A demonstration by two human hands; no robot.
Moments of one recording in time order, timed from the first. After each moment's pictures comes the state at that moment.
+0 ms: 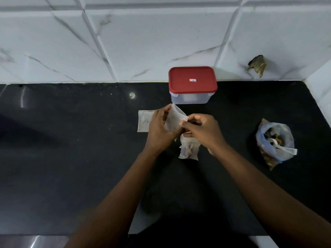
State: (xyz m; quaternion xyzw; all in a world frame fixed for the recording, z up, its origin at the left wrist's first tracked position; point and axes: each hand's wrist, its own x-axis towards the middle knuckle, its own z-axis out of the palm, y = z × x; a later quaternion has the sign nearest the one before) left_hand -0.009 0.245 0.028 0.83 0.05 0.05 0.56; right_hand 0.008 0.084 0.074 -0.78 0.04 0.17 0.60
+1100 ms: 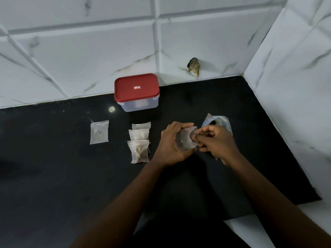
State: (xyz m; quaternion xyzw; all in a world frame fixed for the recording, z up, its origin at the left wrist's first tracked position) left_hand -0.025 0.052 0.034 0.84 -0.17 0.01 0.51; right_hand -0.034 -0.127 0.085 -0.79 0.15 0.13 0.58
